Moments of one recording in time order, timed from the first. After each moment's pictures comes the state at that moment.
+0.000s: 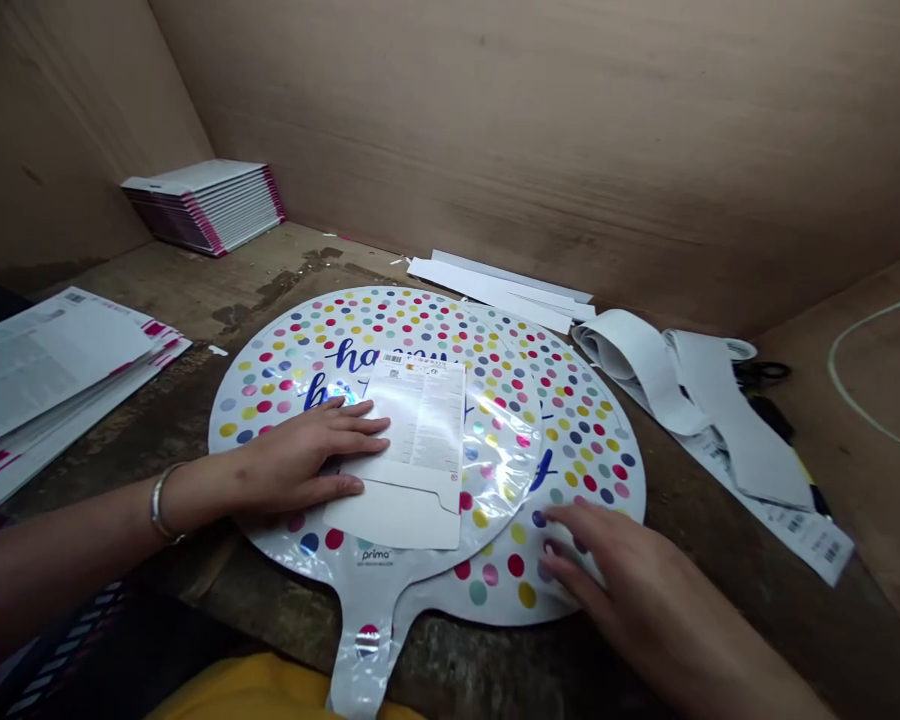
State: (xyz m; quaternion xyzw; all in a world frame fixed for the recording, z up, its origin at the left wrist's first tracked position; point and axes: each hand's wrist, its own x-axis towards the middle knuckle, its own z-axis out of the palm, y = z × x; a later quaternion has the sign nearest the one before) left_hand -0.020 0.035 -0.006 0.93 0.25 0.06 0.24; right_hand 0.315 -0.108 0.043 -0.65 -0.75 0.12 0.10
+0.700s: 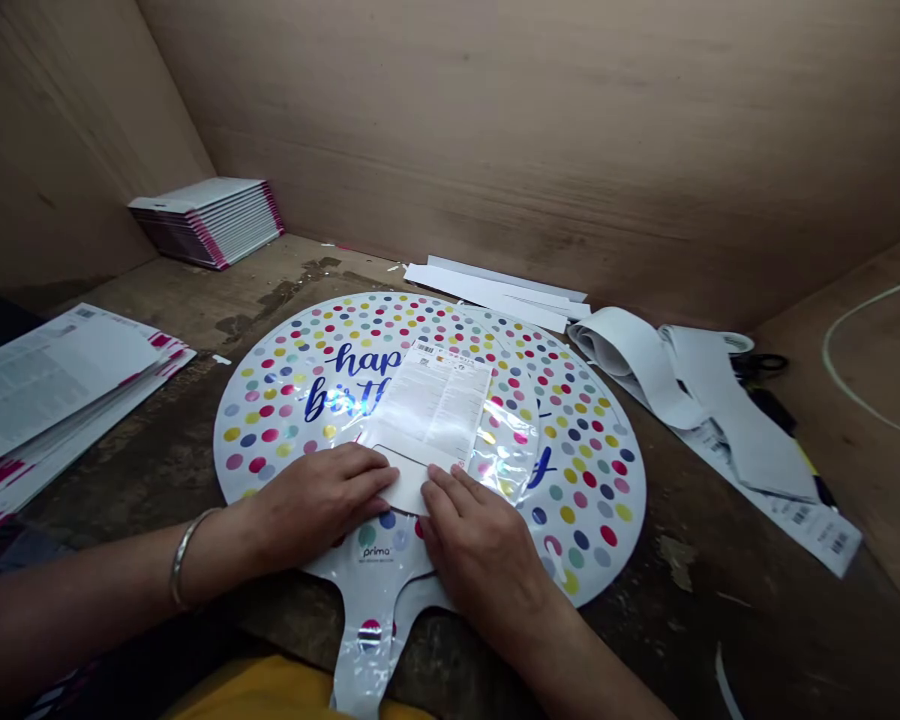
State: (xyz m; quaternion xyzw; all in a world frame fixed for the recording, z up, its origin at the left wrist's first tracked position) left_hand 0.010 -0.008 -0.005 0.96 0.22 0.12 0.11; right_hand 0.220 -0.079 -0.003 -0.50 -0.85 -0.03 0.14
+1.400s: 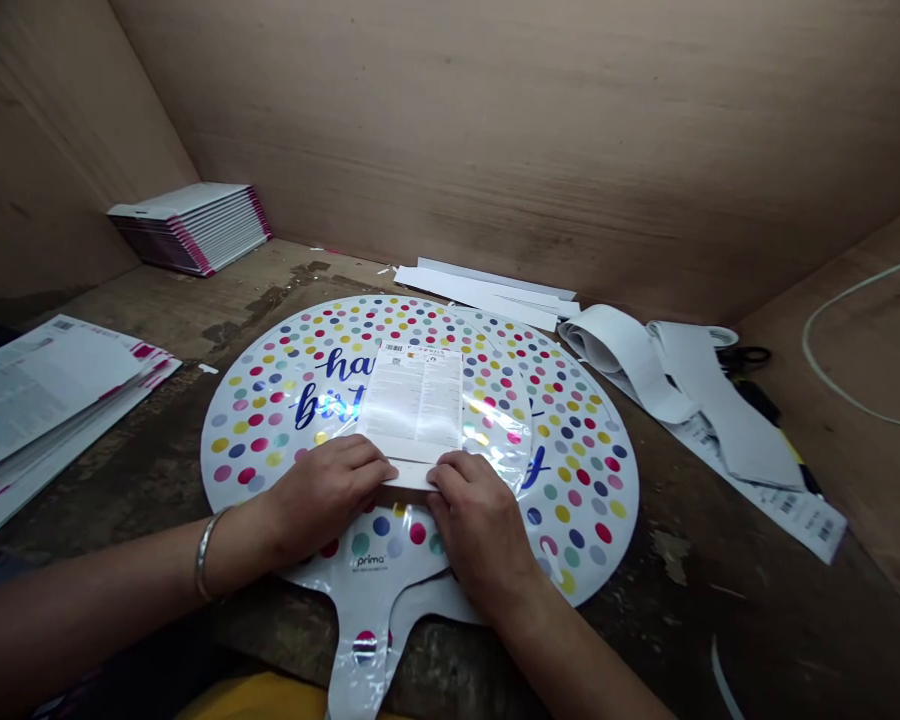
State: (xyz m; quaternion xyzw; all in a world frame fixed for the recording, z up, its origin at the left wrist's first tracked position) left_hand 0.023 0.007 -0.013 0.95 0.25 0.17 0.11; right_hand 0.220 -0.060 -0.004 -0.60 -0.76 0.08 0.24
